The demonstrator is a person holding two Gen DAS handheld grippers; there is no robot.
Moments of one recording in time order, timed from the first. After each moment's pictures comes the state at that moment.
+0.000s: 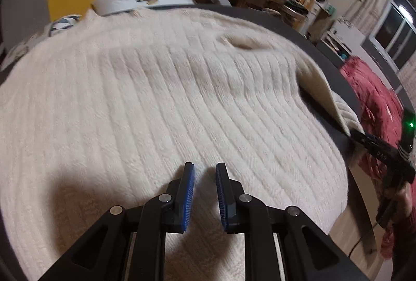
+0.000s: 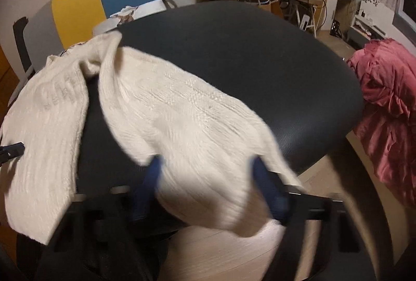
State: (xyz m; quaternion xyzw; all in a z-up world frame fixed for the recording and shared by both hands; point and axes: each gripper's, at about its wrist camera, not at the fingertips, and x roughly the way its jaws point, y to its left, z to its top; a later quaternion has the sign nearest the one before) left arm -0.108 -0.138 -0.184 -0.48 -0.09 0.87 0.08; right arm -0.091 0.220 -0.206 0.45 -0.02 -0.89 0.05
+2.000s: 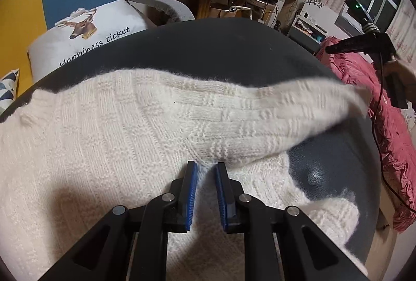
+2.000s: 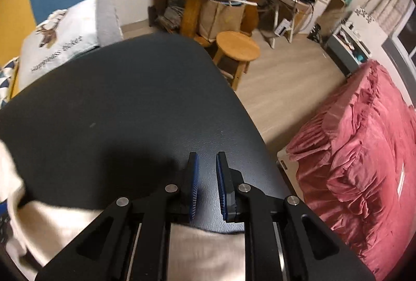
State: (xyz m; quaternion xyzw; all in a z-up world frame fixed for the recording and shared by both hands) left arm -0.311 -0.103 -0.210 -0.48 -0.01 0.86 0.18; right arm -0.440 0.288 -0.141 0.53 0.05 -0.85 -0.06
